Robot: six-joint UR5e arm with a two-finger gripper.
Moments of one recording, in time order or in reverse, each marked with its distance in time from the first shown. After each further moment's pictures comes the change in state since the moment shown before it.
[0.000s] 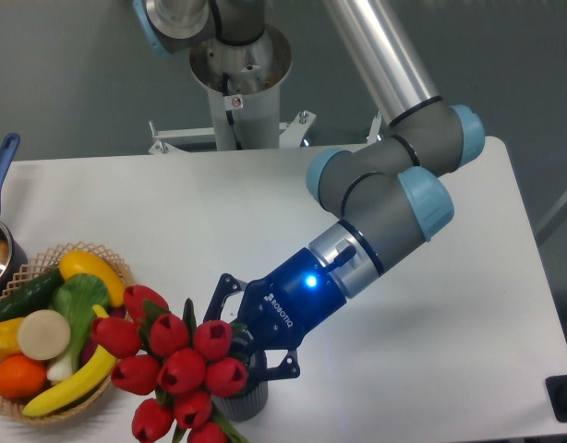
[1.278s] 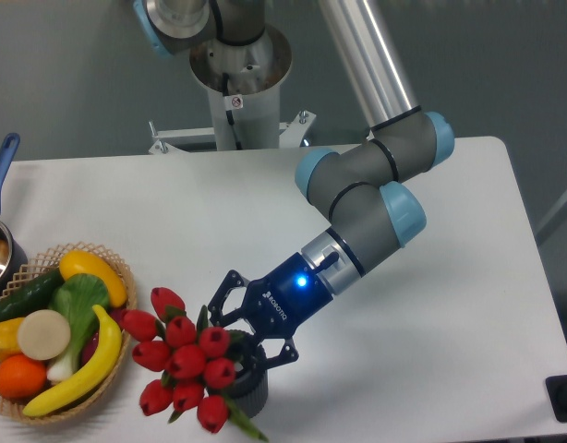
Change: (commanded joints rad) arm 0.032 0.035 -0.242 0.000 0.034 0.213
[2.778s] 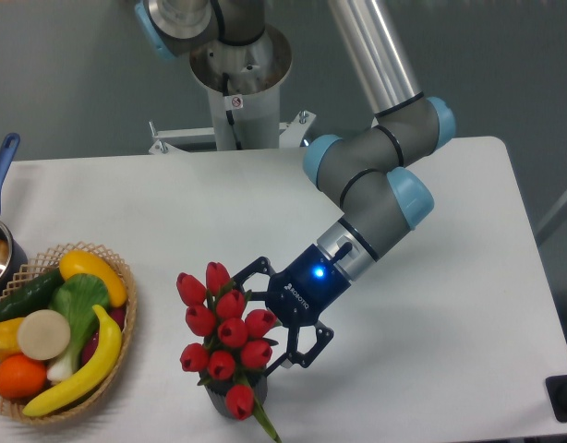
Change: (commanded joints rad) arm 0.041 0.031 -0.055 -0.002 0.152 0.011
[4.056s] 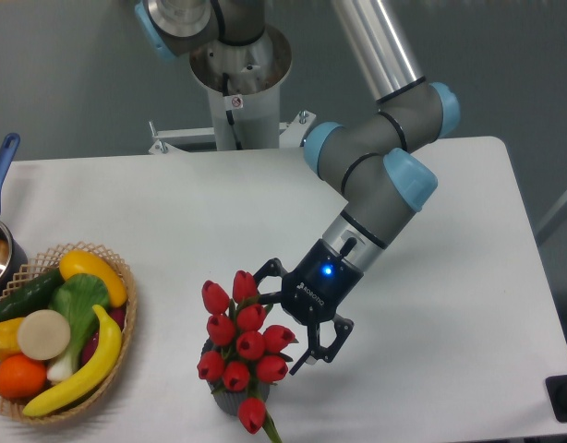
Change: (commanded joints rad) arm 0.002 0.069 -0.003 0.000 0.250 -0.066
